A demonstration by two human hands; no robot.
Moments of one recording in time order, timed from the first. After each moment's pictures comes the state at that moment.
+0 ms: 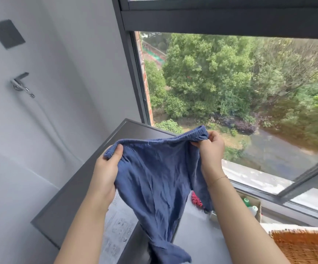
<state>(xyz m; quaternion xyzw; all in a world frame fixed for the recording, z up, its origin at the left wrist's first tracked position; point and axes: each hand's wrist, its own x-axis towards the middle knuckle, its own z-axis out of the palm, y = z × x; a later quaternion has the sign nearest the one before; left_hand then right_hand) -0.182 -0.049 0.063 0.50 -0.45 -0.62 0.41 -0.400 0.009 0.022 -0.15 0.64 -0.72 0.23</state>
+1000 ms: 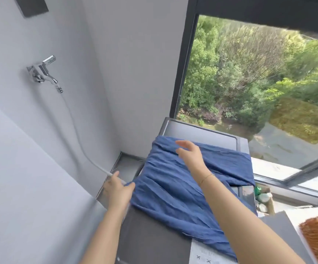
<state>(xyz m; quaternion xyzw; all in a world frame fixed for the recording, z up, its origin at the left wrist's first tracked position) 0.047 -0.326 -0.097 0.66 -0.63 -0.41 0.11 -0.154 -0.245 -0.041 -0.21 0.77 -0.51 0.32</state>
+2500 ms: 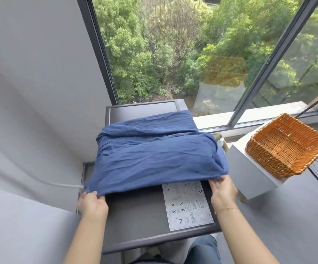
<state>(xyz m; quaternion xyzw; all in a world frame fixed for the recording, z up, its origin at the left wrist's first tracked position) 0.046 -0.285 -0.140 0.56 -0.19 -0.72 0.36 -0.095 0.009 -0.114 0.40 0.44 -0.80 0.02</state>
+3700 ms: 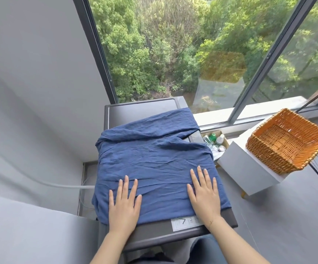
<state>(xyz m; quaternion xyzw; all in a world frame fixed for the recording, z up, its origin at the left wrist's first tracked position) 0.069 -0.227 -0.179 0.22 -0.96 -0.14 -0.05 -0.056 0.002 -0.182 -0.17 0.98 -0.10 0.02</state>
